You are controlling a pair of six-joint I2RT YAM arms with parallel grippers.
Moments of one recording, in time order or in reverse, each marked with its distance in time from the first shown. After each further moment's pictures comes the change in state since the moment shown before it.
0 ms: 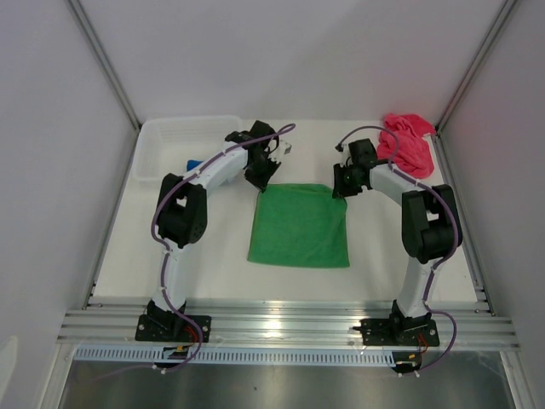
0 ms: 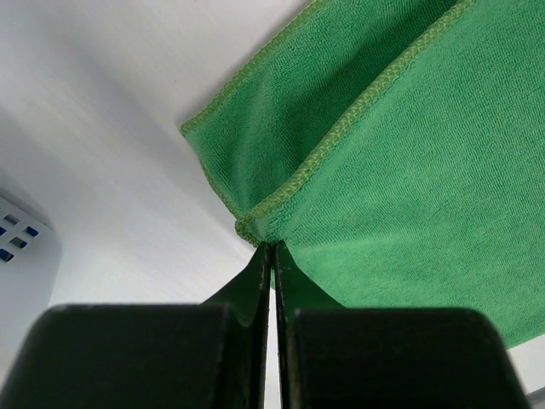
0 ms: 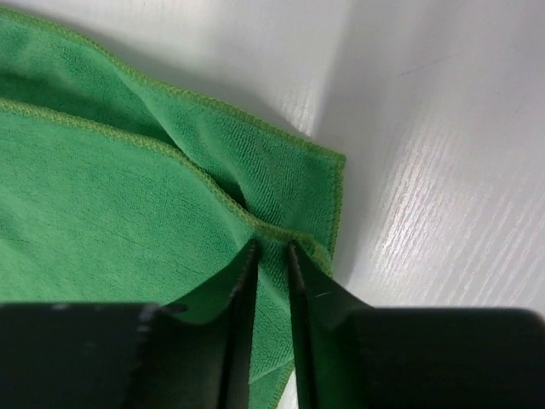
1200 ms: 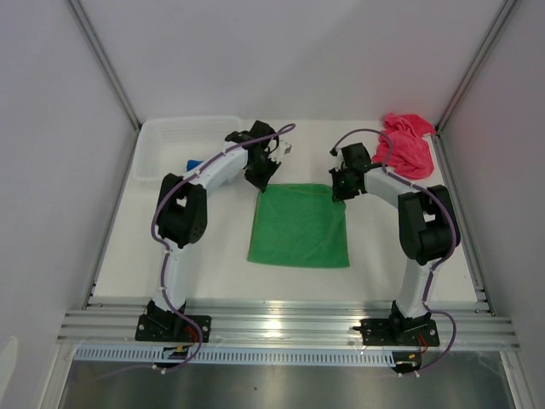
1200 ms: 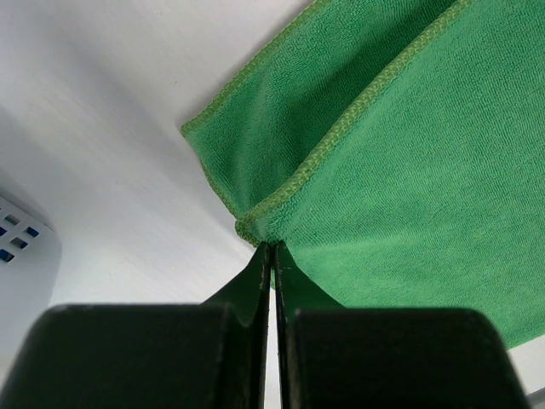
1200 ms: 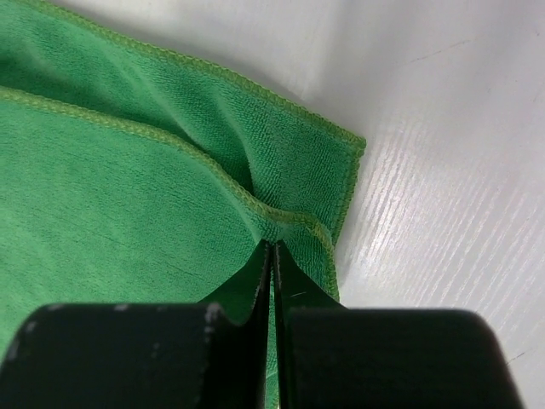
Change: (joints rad) left arm 0.000 0.000 0.000 0.002 0.000 0.000; right arm 0.045 -0.003 -0.034 0.021 0.077 -0.010
